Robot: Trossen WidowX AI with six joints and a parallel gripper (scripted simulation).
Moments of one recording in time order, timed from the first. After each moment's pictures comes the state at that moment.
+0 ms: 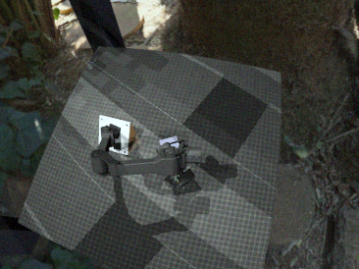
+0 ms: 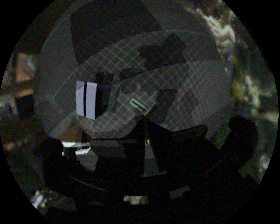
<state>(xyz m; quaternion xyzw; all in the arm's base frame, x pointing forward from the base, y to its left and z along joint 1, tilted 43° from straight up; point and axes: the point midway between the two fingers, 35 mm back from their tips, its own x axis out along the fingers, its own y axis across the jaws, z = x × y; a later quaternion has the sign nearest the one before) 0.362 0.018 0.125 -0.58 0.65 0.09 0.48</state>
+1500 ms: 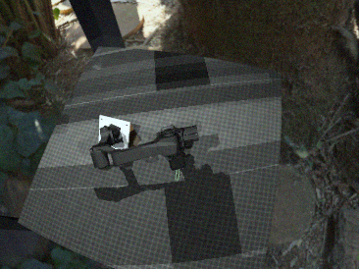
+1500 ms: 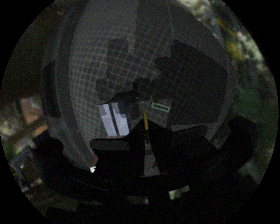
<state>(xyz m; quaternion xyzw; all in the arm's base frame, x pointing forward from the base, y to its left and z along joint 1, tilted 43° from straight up) 0.329 0.062 0.082 -0.47 0.66 -0.03 0.58</state>
